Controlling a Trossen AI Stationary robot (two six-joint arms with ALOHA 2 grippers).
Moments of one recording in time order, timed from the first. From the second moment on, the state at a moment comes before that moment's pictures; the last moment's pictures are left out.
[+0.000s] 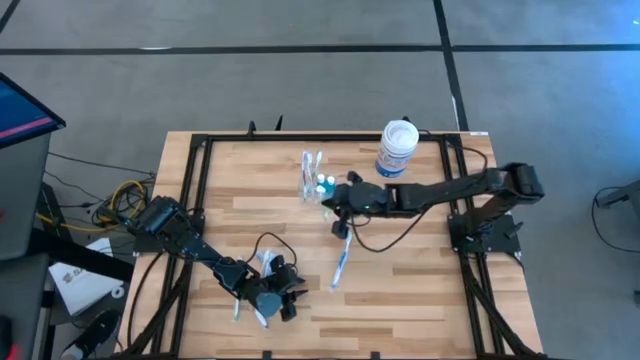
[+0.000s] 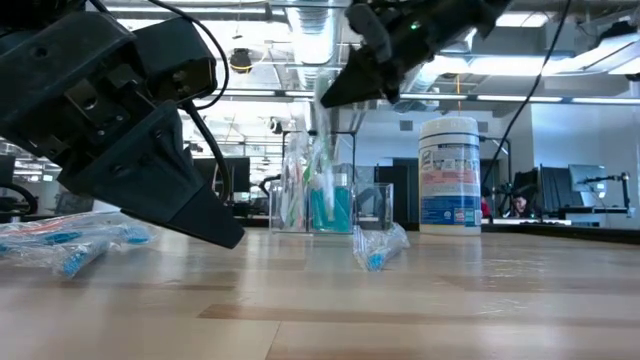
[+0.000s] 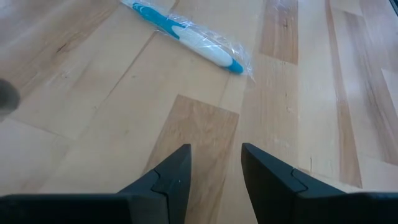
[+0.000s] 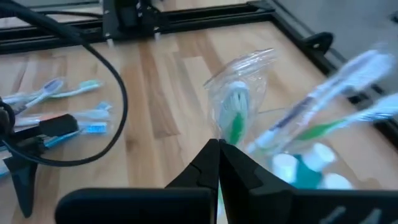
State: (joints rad) left arm -0.63 1.90 0.79 0.34 -0.63 -0.74; right arm 0.04 1.58 1.02 0.01 0.29 0.15
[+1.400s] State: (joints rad) left arm -0.63 1.90 0.79 0.35 -0.63 -0.74; right arm -0.22 1.35 0.91 0.01 0.34 0.10
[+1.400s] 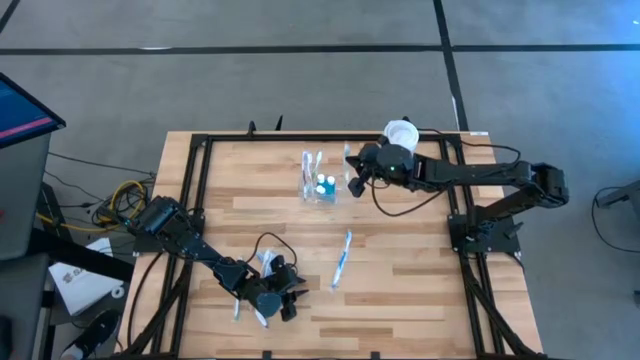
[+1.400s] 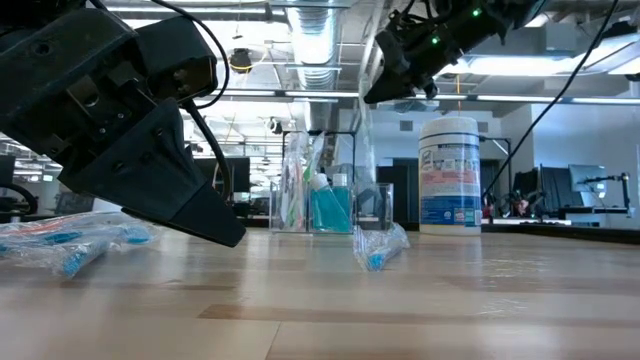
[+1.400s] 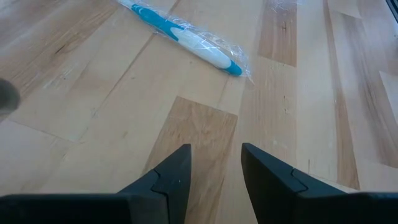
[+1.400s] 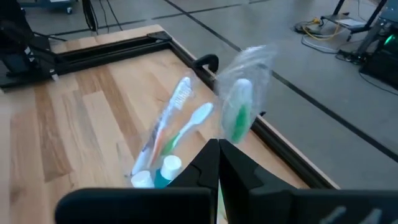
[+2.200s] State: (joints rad) left arm -0.63 1.90 0.79 0.35 -0.63 -0.74; right arm -0.25 1.51 0.91 0.02 0.33 0.13
